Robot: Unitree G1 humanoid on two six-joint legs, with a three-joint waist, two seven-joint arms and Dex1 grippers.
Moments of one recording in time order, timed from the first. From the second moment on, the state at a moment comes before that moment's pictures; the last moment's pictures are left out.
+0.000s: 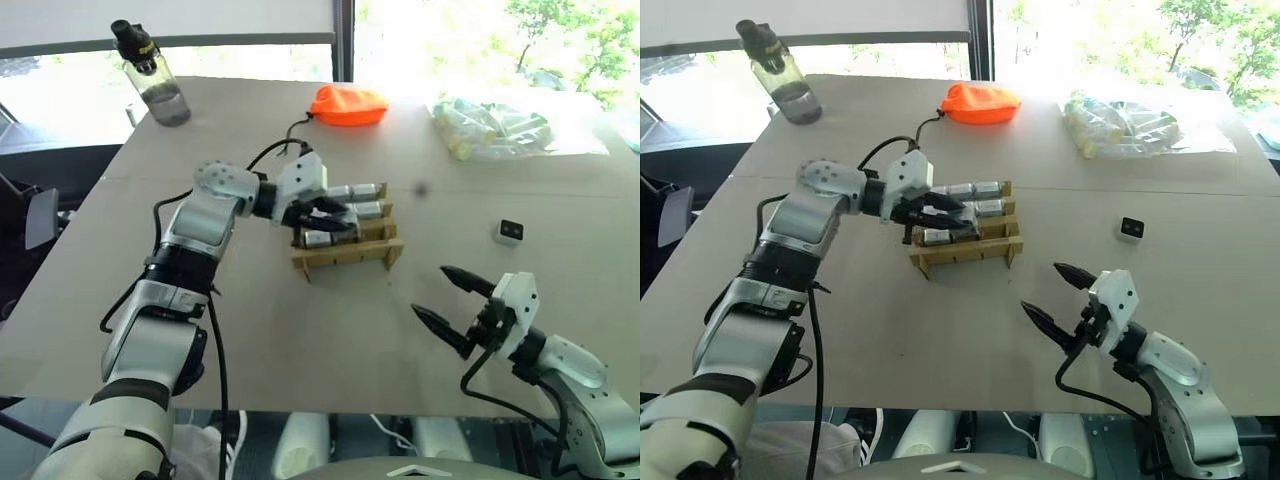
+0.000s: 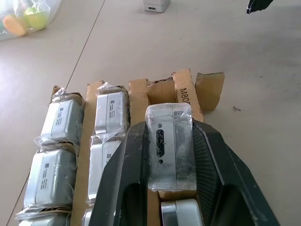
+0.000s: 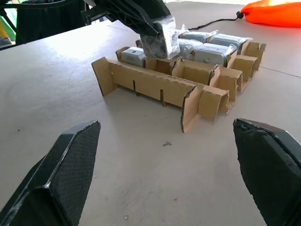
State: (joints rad) left arm -0.90 0.58 -0.24 0.42 -0.13 0.18 -1.37; right arm 0.21 -0.39 -0.03 -0.50 0.41 0.23 0.78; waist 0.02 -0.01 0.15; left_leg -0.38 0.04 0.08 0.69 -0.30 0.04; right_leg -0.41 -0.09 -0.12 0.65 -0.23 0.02
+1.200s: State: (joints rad) left arm -0.86 0.57 -0.28 0.39 -0.07 0.20 -1.34; right arm 0.22 -0.39 -0.02 -0.46 0.44 0.16 0.78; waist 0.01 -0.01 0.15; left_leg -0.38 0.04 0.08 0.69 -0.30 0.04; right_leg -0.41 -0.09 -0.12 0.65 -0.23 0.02
